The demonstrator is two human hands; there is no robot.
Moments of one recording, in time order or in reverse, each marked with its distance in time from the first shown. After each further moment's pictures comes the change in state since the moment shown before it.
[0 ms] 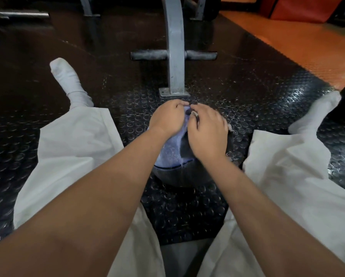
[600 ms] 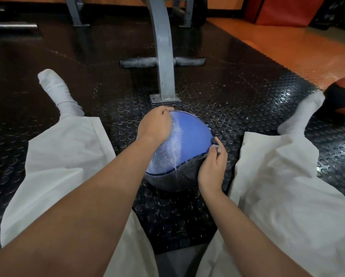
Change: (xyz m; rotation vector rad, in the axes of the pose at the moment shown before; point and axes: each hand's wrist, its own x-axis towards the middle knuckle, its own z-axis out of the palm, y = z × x) left_hand -0.002 -0.002 0.001 0.004 0.048 -0.050; right_hand -0.054 0.039 0.017 0.743 0.246 0.668
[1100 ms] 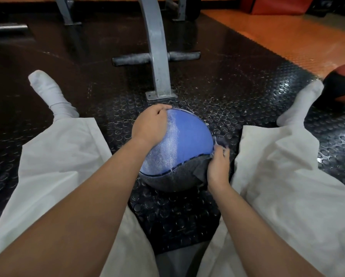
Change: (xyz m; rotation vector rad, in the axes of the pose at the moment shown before) left_hand -0.004 -0.001 0.000 -0.004 -0.001 0.050; right_hand 0.016 0.002 -0.015 0.147 -0.083 0.246
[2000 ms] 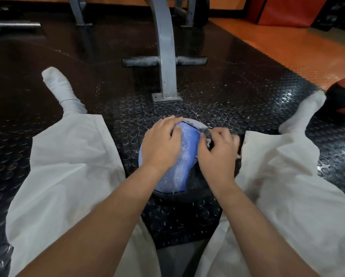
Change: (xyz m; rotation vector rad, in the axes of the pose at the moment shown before) left_hand -0.060 -0.001 0.008 0.064 0.083 0.151; right_hand -0.037 -0.043 0.010 -0.666 0.036 -0.764
